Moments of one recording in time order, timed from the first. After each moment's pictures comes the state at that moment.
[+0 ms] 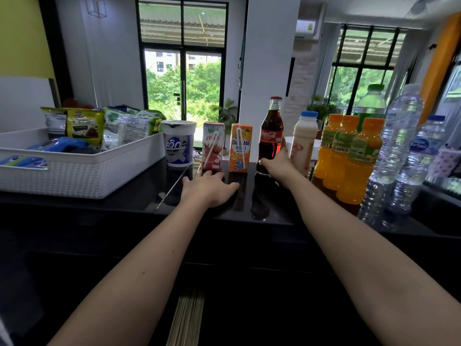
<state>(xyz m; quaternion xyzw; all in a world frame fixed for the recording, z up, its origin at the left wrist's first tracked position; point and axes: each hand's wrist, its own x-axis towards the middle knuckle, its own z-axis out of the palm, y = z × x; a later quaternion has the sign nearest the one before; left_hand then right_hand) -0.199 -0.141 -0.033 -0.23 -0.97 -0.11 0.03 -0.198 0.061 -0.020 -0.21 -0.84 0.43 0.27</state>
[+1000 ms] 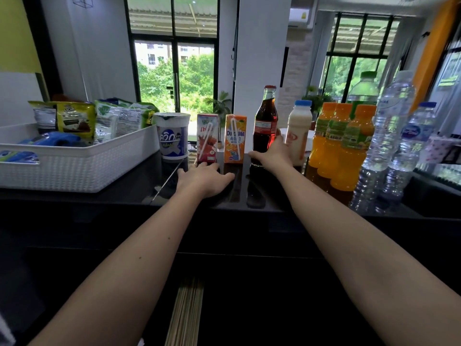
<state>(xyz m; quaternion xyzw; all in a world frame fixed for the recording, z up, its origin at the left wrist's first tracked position) -0.200 -0.141 -0.033 -0.23 -0.97 -0.11 0.03 -0.192 0.050 -0.023 -0.24 -0.85 0.34 0.32</state>
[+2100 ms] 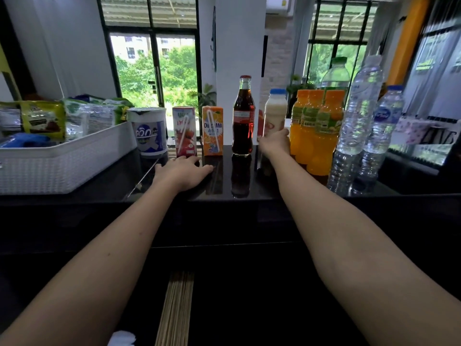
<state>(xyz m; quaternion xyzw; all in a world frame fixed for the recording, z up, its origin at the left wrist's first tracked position) -0.199 -0.142 -0.034 -0.23 -0.97 -0.11 0.04 -0.167 0.075 -0.014 -0.37 -0.75 0.44 0.34</state>
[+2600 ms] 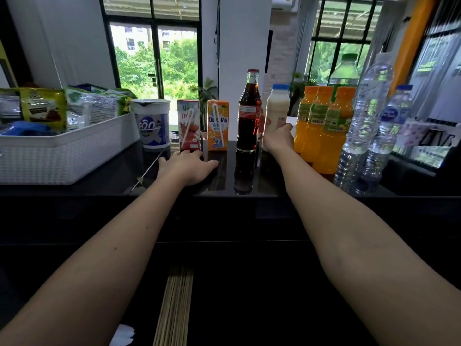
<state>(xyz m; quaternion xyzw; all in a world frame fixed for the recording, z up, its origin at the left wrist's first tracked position) -0.202 -0.142 -0.034 -0.24 -0.97 -0.10 0.03 -0.175 0.081 -0.017 -0.35 -0.77 0.41 0.35</state>
